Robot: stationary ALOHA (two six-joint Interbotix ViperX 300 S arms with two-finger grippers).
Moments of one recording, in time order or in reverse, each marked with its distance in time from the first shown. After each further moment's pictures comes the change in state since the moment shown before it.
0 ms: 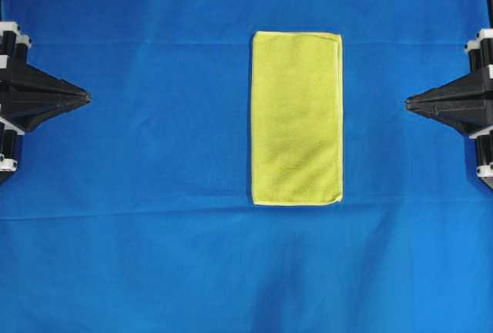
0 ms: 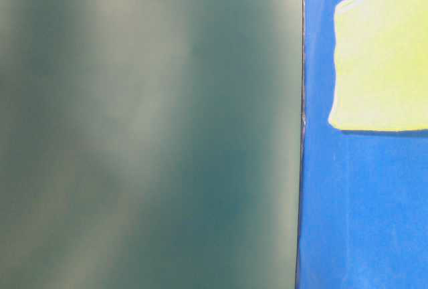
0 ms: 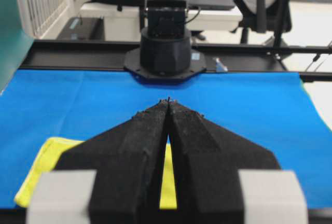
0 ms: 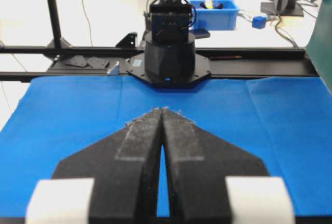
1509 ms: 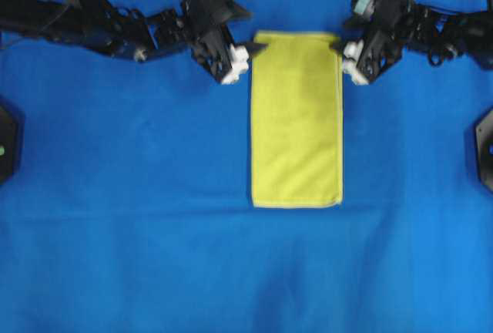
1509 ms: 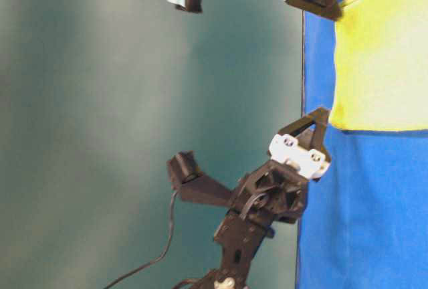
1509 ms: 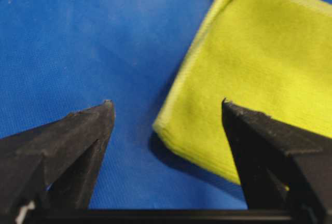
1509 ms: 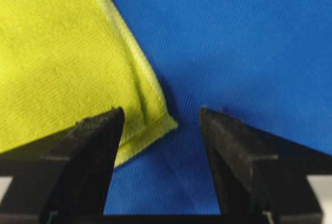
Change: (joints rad) left arm 0.396 1.351 -0.641 -0.025 -0.138 -0.017; right arm -0.584 1.002 -0.245 -0.028 0.094 0.014
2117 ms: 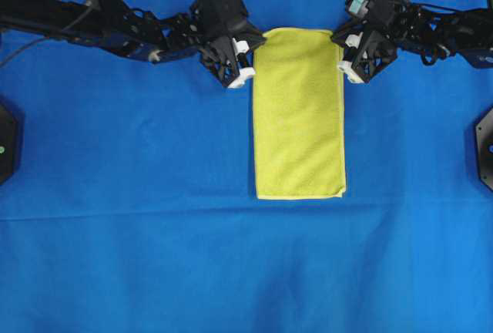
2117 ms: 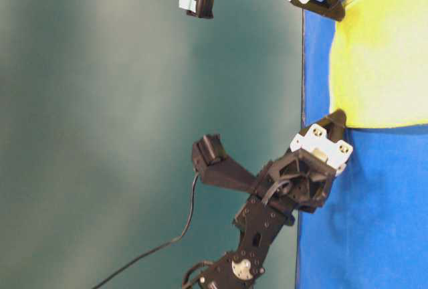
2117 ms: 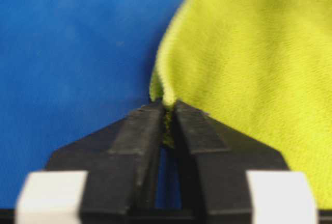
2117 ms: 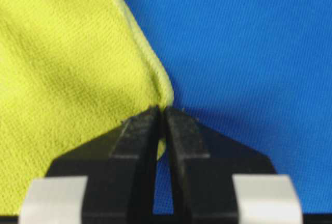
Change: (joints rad) left arm -0.012 0.083 -0.074 0.000 0.092 0.054; right arm -0.002 0.029 -0.006 0.000 -0.017 -0.002
